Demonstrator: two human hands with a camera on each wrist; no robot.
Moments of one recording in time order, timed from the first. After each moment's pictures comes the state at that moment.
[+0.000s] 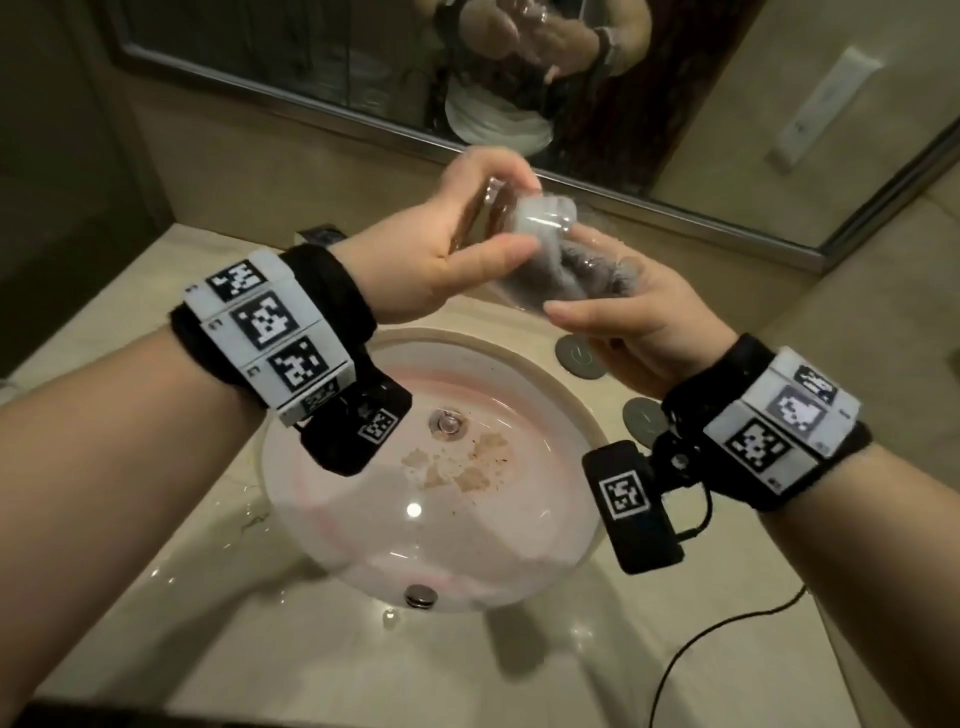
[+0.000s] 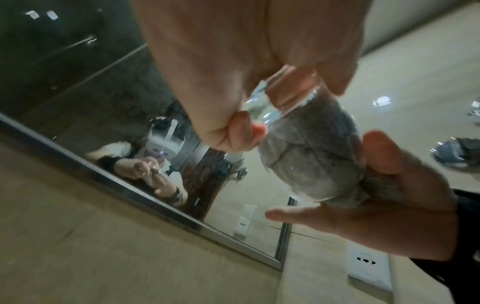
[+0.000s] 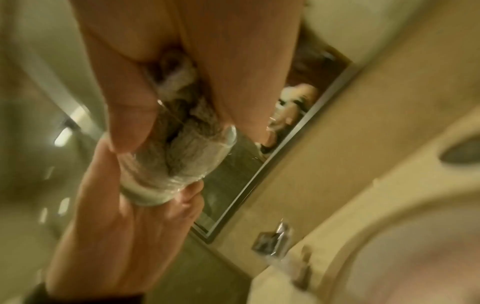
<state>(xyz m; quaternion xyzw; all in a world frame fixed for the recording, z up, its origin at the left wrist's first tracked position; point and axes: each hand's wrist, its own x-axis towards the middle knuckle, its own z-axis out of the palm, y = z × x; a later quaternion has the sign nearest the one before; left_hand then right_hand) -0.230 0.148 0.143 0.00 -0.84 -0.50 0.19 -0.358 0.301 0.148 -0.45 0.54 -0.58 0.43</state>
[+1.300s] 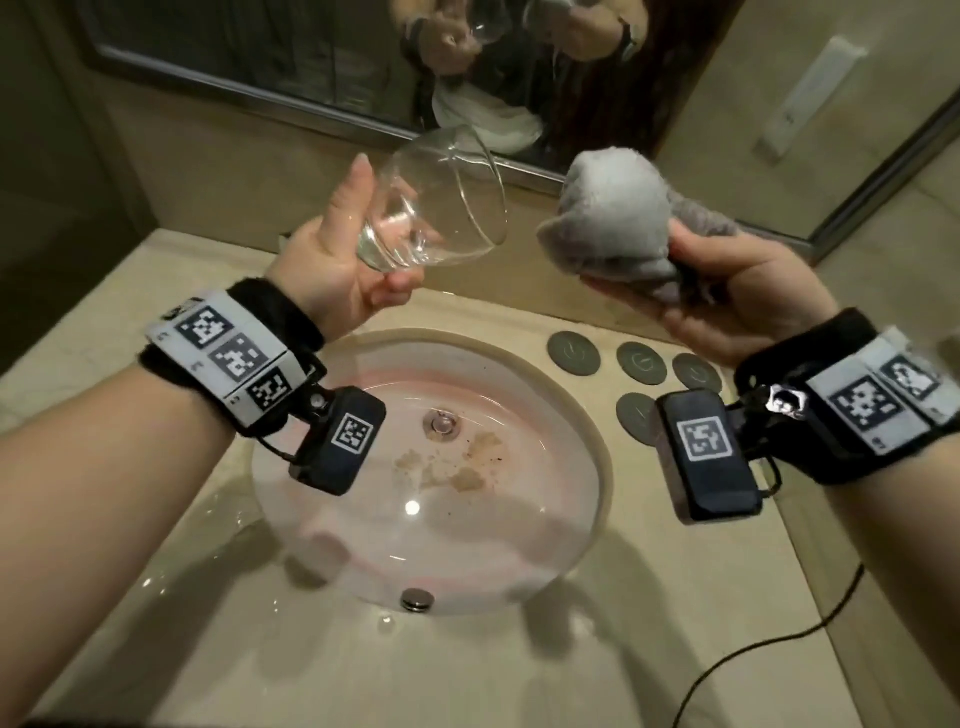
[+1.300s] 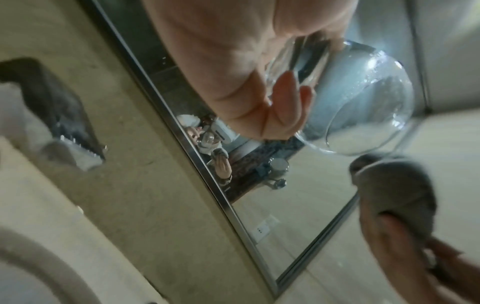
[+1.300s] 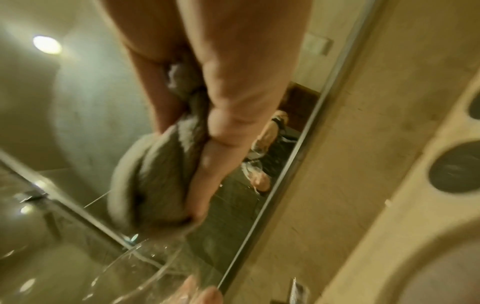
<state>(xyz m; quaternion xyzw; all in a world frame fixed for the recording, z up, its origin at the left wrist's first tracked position) -0.232 0.120 0.102 0.12 -0.53 -0.81 0.24 -0.390 0.332 0.179 -0.23 0.50 -0.72 0.43</state>
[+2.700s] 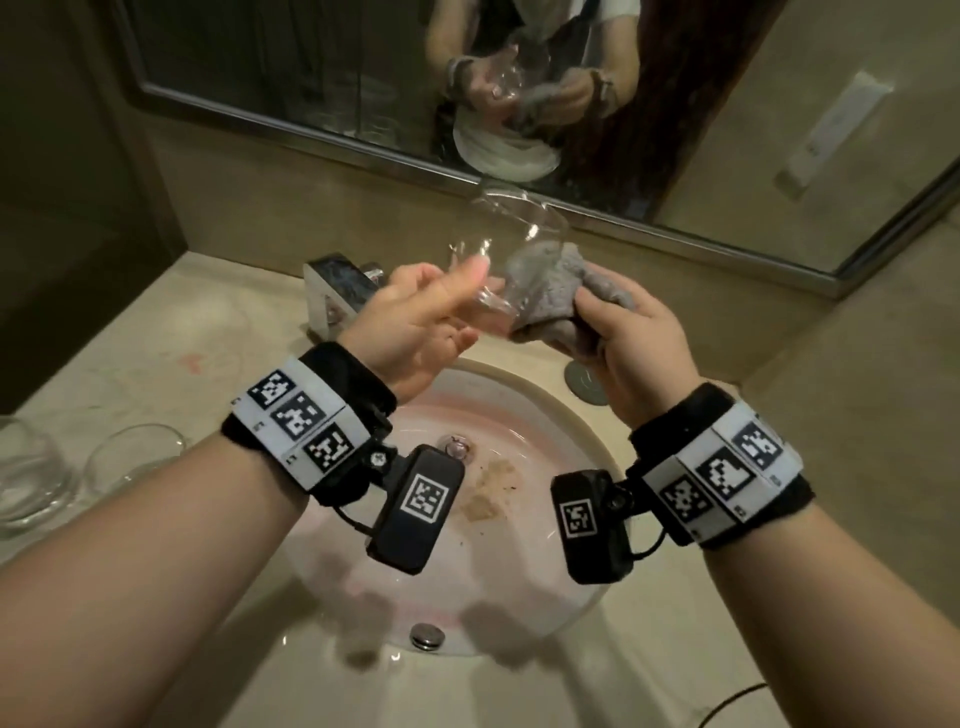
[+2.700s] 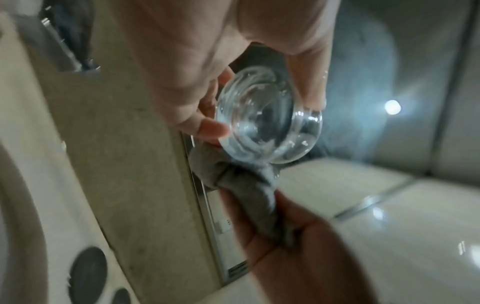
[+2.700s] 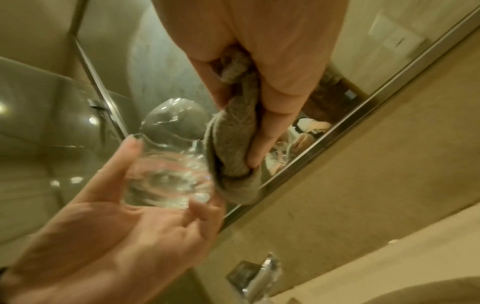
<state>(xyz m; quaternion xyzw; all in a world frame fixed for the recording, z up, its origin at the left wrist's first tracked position) -0.244 0.148 0.105 0.18 -0.45 -0.85 0.21 -0.362 0.278 0.129 -0.22 0.65 -0.68 0.27</state>
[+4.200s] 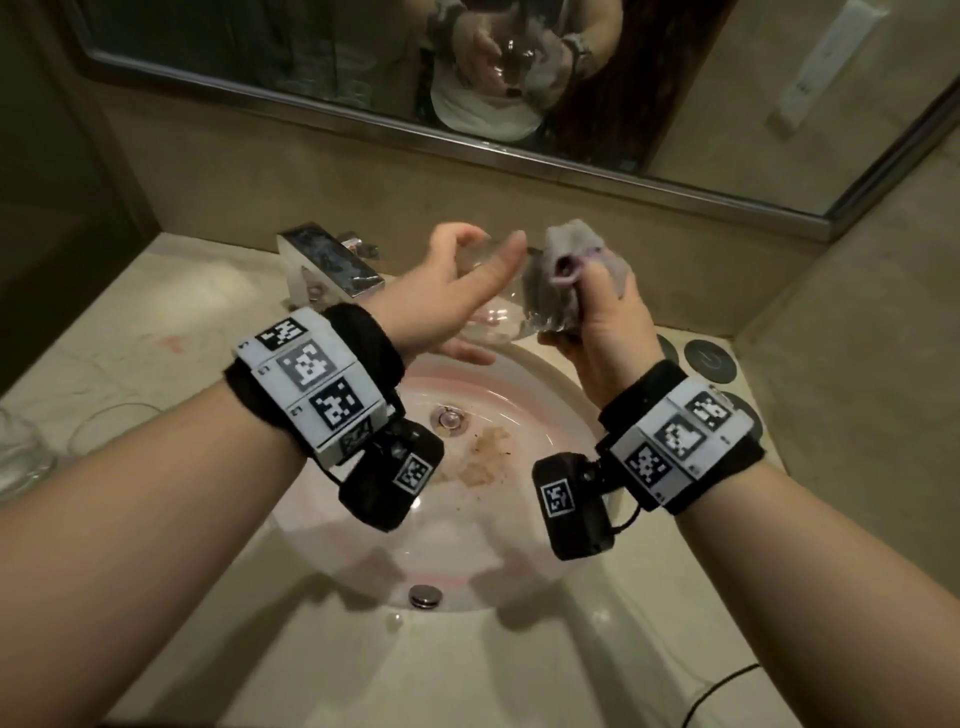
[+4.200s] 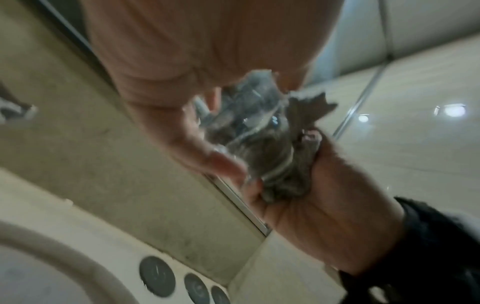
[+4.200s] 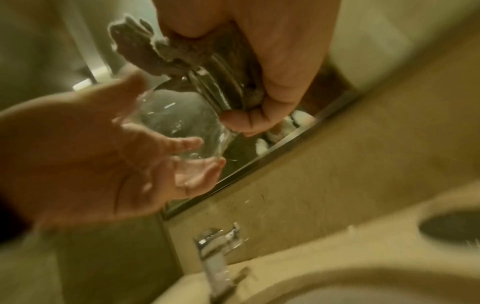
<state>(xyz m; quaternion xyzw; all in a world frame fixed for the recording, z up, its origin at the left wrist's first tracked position) -0.260 0.174 0.109 0.21 -0.69 -0.69 0.11 -0.360 0.288 0.103 -0.22 0.65 -0.68 0.26</state>
